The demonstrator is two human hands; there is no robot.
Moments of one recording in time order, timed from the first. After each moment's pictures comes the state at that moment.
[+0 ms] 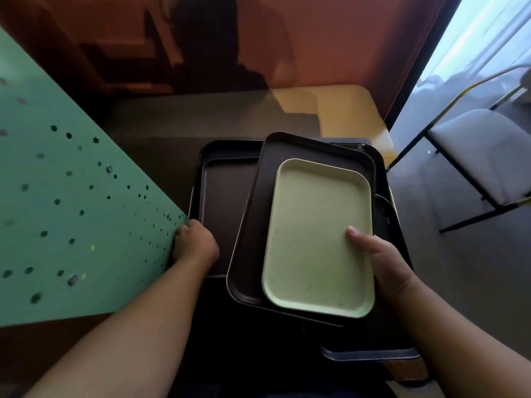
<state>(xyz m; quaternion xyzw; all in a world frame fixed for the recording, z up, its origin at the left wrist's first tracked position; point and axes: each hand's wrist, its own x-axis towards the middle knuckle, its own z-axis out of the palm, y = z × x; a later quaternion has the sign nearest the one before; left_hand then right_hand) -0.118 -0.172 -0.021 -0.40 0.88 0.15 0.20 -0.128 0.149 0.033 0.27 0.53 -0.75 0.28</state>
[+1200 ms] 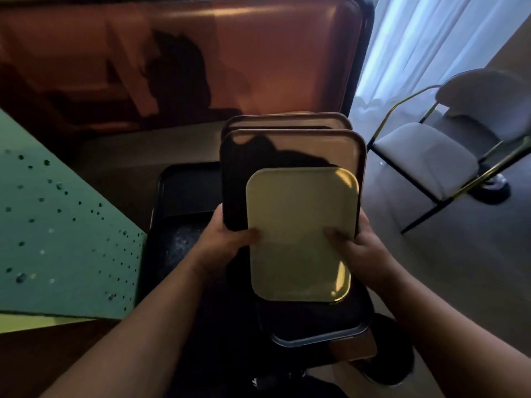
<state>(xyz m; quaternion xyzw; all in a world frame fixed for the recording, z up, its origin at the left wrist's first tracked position) -0.098 -0.042 0.088 -0.12 0.67 0.72 0.13 -0.099 0.233 0.078 0.02 0.74 -0.66 0.11</state>
